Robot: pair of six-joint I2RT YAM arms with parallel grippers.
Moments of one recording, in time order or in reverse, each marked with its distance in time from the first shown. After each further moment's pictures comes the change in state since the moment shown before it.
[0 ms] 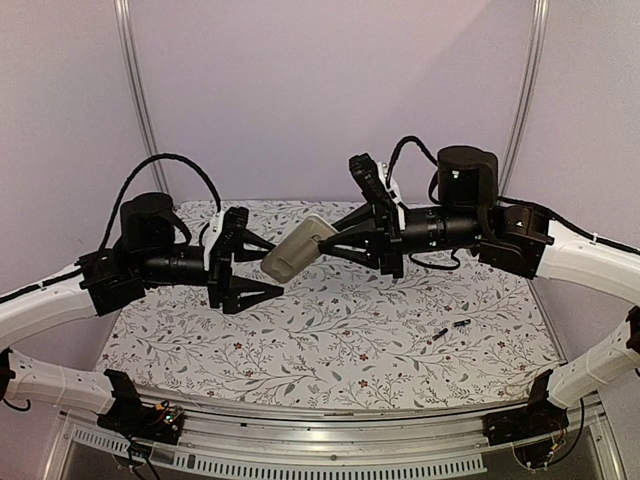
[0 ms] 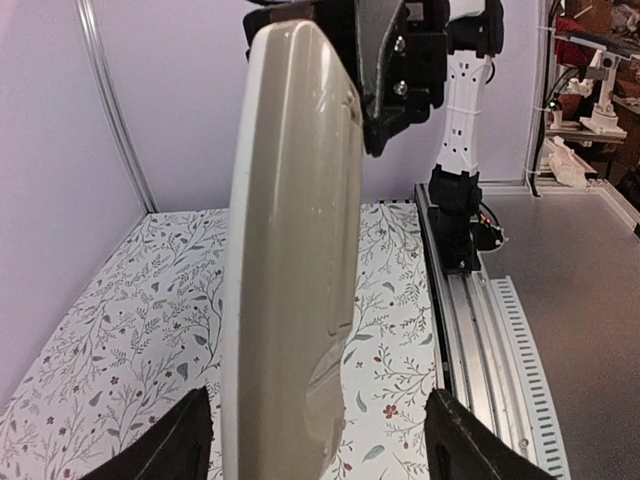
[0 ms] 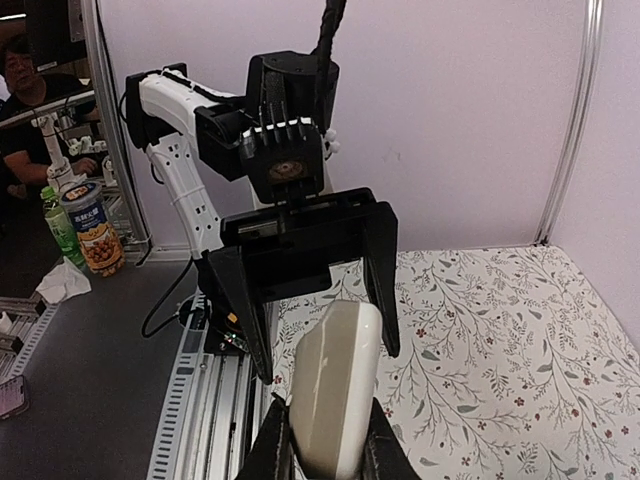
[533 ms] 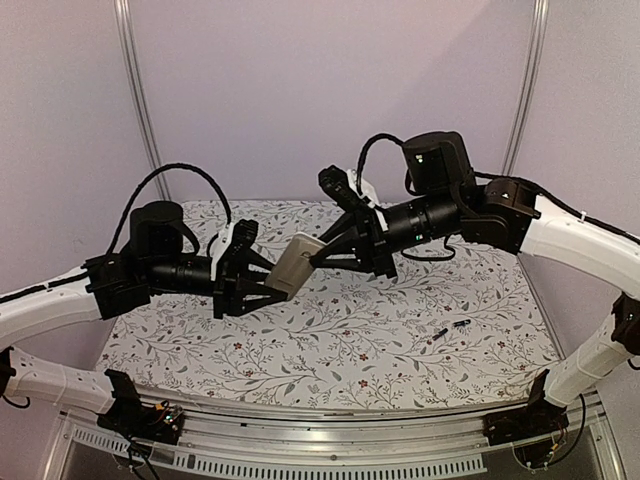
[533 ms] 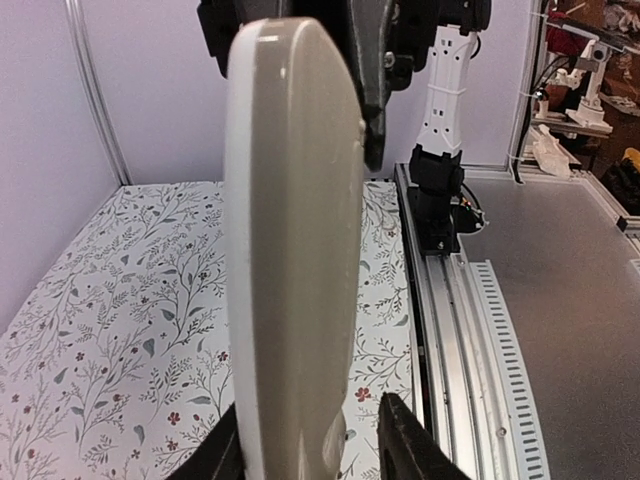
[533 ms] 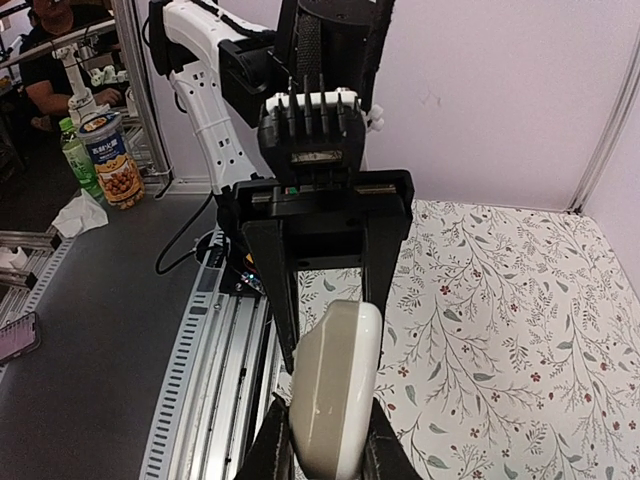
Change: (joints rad) left arm -0.029 0.019 -0.027 -0.050 0.006 -0.009; right arm 0.003 0.130 0.241 -0.381 -0.058 -0.177
